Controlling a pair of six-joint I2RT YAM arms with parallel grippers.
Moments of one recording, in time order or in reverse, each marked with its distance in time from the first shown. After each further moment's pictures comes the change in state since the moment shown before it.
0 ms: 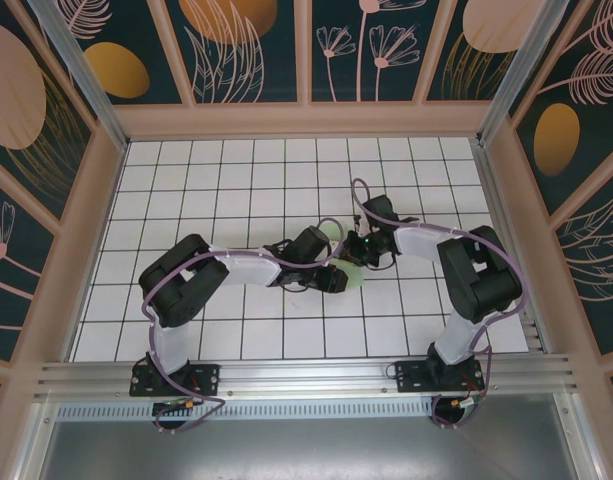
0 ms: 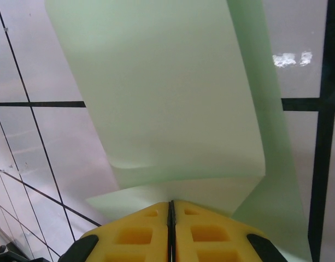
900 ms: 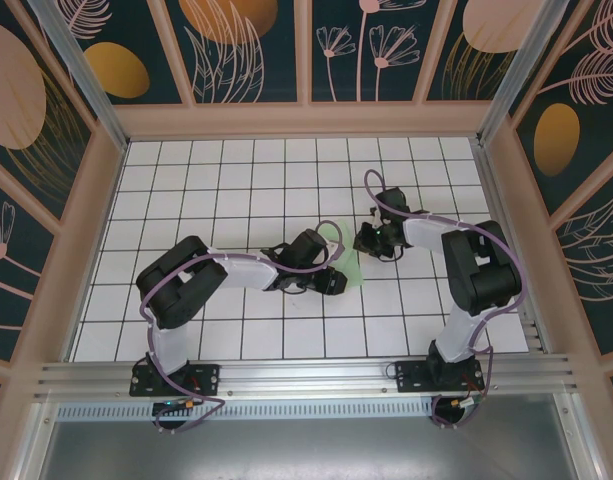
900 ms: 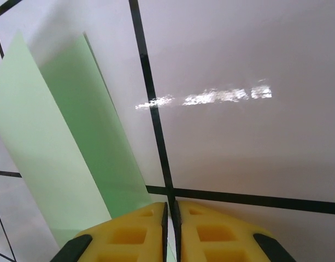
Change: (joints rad) left arm -0.003 -0.018 -0.057 0.085 0.000 0.039; right arm -0.109 0.029 0.040 -0.027 0.129 -0.074
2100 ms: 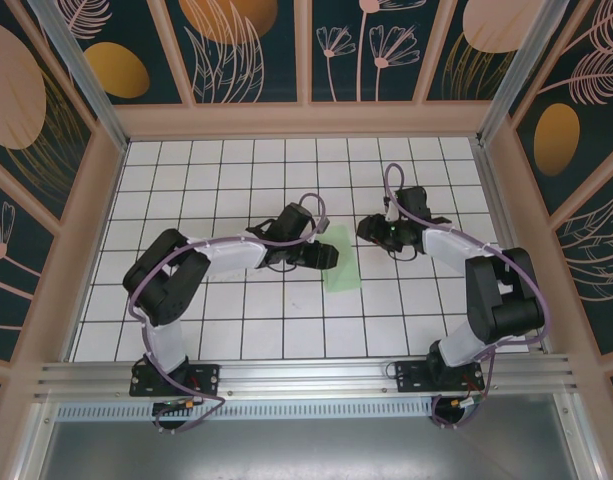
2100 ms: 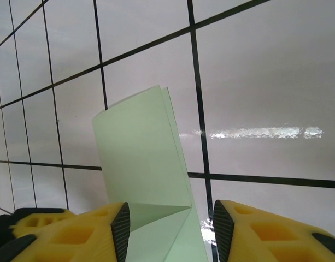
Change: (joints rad) left arm 0.143 -0.033 0.107 -0.157 0.020 0.003; right arm -0.066 -0.212 -0.107 0.104 -0.079 0.000
